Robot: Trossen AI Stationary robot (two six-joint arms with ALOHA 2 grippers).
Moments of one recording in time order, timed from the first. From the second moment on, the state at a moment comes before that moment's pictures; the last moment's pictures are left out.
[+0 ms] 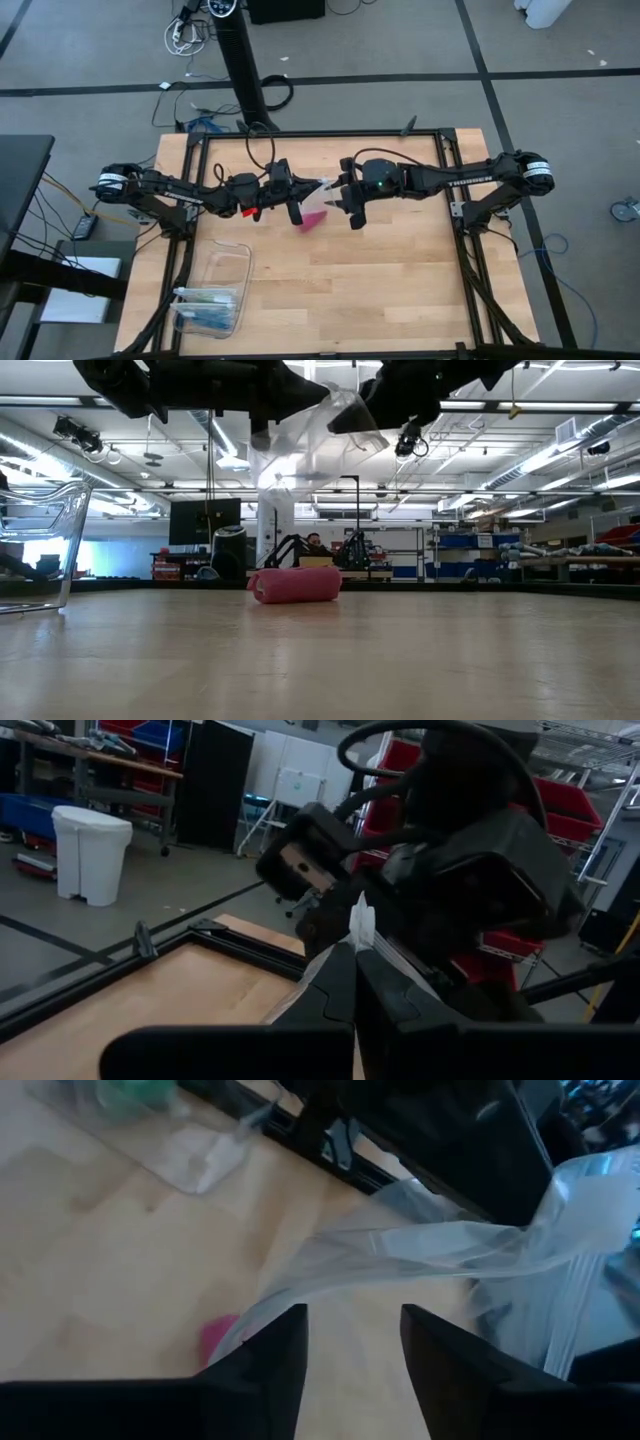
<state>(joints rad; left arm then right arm) 0.03 1.41 0.68 0.86 -0.23 -0.26 -0.05 1.44 1.01 0.01 0.02 -0.54</state>
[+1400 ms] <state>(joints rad) 0.01 1.52 0.68 0.84 -0.34 -0.03 -0.09 1.43 1.01 -0.15 0.04 -0.14</state>
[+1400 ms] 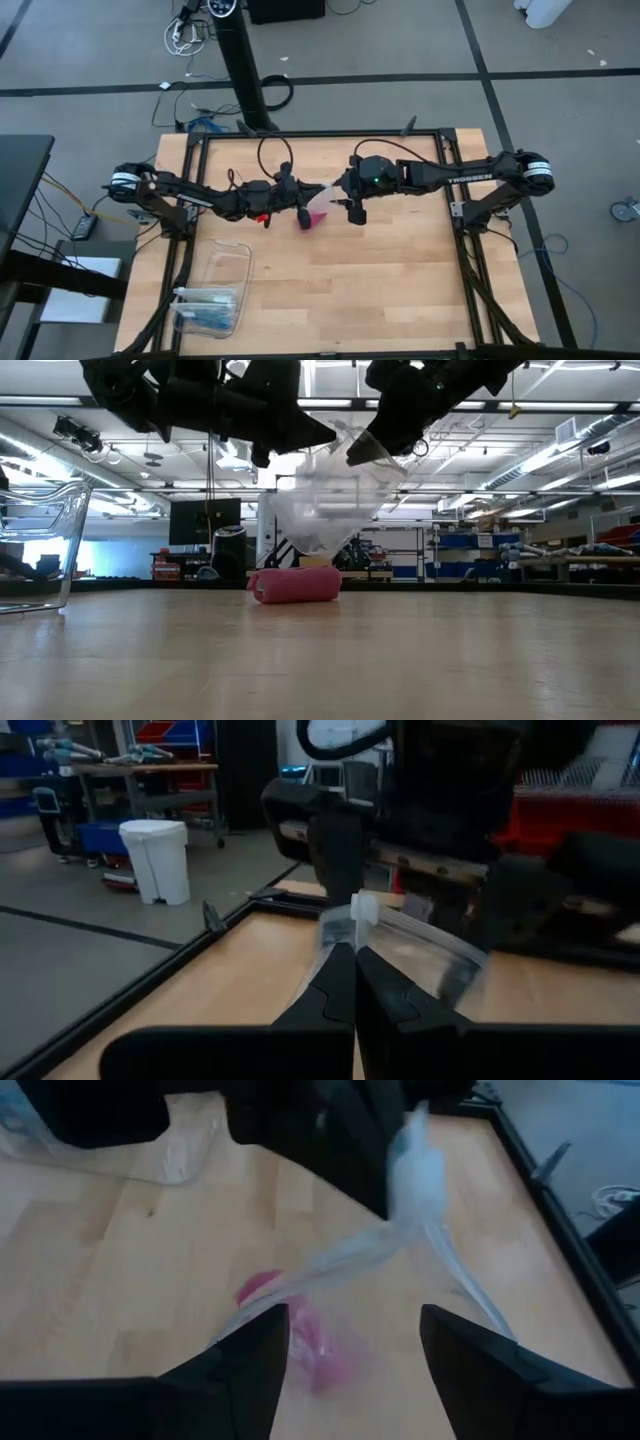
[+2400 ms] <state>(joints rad) 0.18 1.52 0.54 1.11 -0.19 -0.04 -0.02 1.26 1.01 -0.16 0.08 -0.27</state>
